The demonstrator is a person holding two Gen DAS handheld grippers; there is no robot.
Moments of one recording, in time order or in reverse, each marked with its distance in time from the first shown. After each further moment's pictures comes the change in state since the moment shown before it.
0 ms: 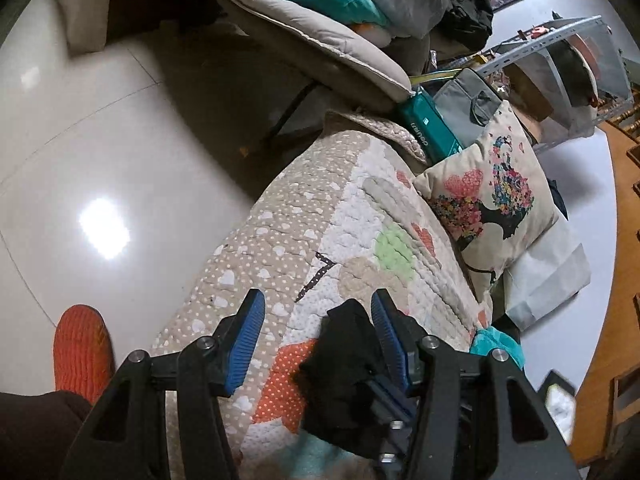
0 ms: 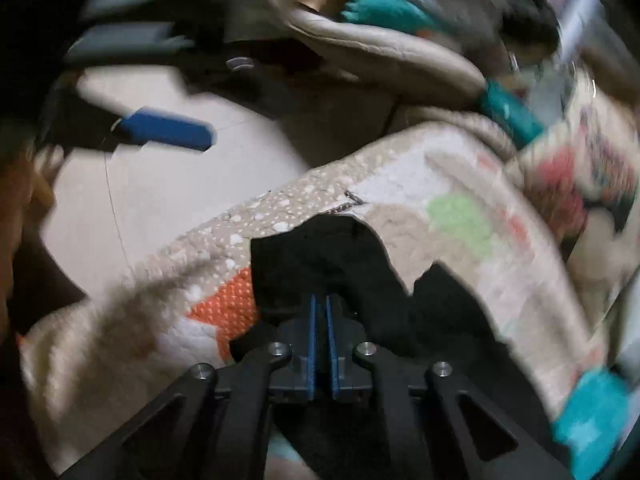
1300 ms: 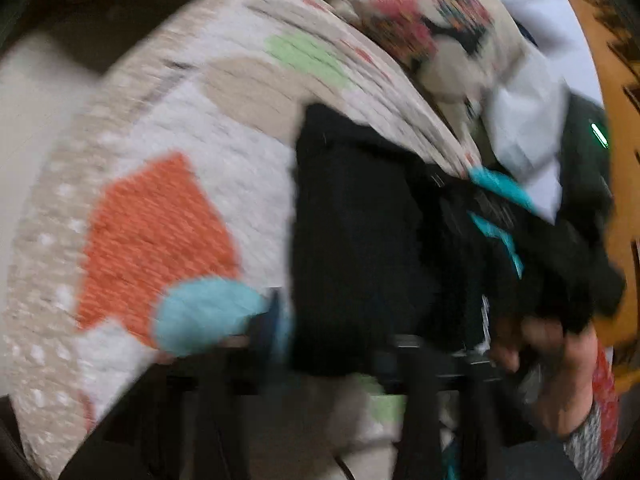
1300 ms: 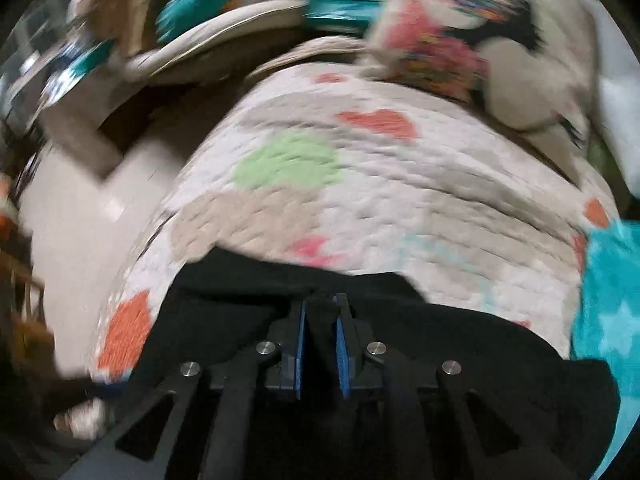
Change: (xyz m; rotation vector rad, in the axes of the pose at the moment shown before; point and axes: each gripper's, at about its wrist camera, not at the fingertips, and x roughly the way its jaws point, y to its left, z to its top) left arm 0.086 -0.072 -0.122 0.338 0.398 -0.078; right arm 0.010 -0.156 -0.047 0.541 0.089 -0.098
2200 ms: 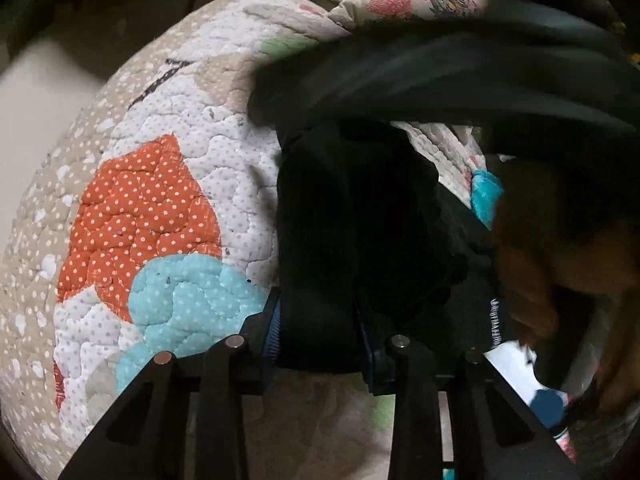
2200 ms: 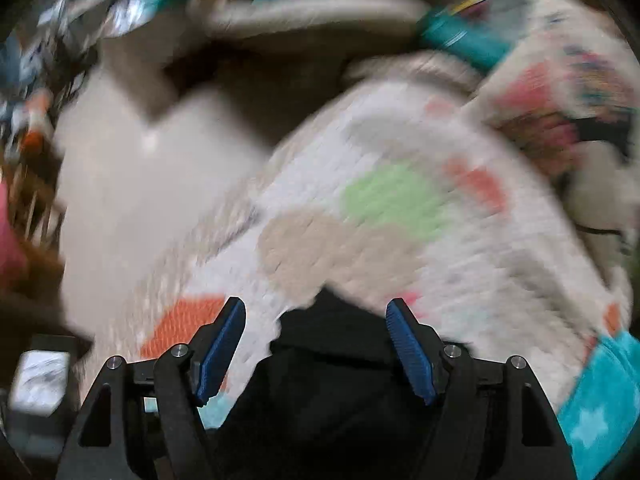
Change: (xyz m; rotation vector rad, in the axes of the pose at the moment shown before) left arm 0.001 -0.003 -0.018 -0.010 -0.089 0.065; right arm 0.030 0.105 0.031 -0.431 0.219 0.064
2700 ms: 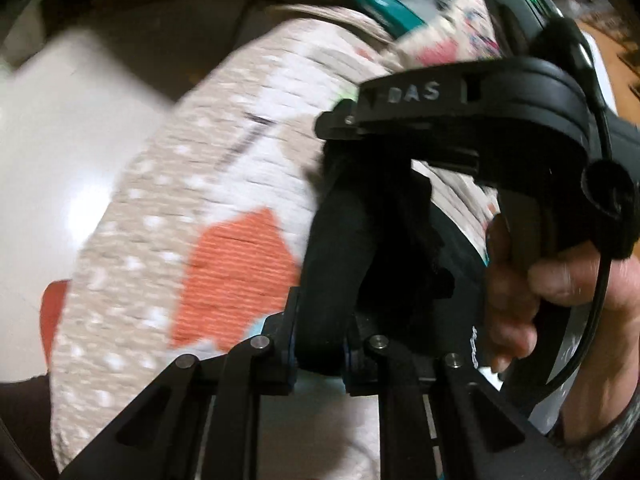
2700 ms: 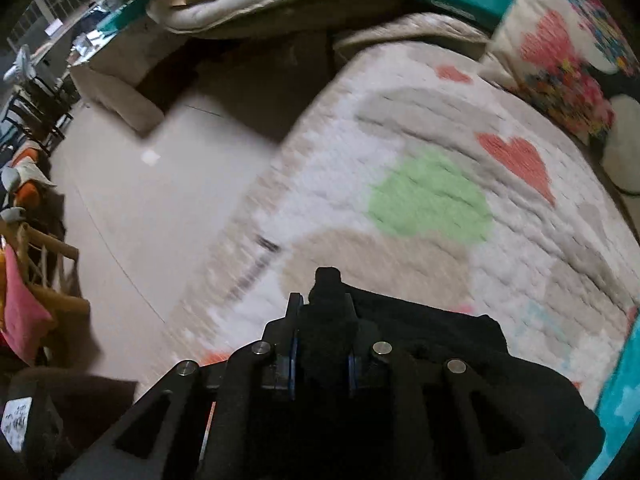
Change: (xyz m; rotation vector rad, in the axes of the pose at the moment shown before) left arm -0.044 0.052 0.040 -0.160 -0.041 0.043; right arm -0.003 0.002 0.044 0.230 -0.065 0.140
